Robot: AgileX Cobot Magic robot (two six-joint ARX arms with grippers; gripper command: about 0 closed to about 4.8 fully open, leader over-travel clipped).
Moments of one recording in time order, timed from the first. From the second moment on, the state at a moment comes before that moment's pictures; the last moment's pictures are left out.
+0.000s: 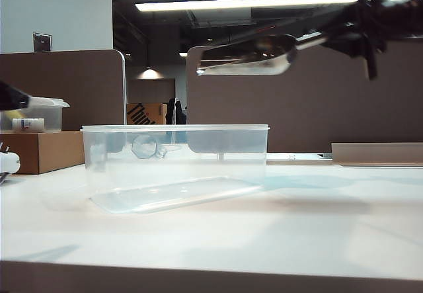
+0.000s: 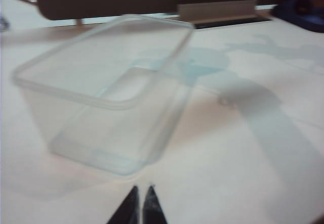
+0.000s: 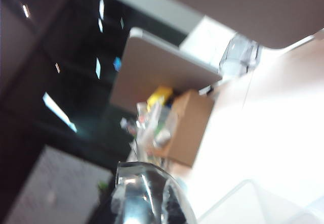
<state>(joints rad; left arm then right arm) -0.60 0.12 0.01 0.00 0.01 -0.06 -0.01 1.74 1.17 0.66 -0.80 1.17</state>
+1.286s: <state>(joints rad) -0.35 0.05 0.01 0.00 0.00 -0.06 0.29 2.17 1.60 0.15 -0.86 0.86</state>
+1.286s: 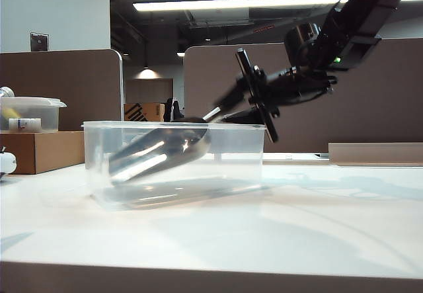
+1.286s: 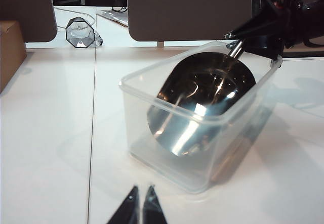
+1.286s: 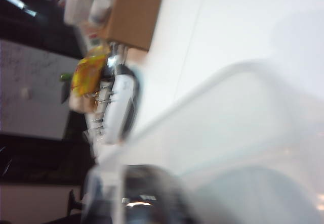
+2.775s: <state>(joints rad) -0.21 0.05 0.01 0.00 0.02 -0.06 0.29 1.98 1.62 0.29 -0.72 0.77</state>
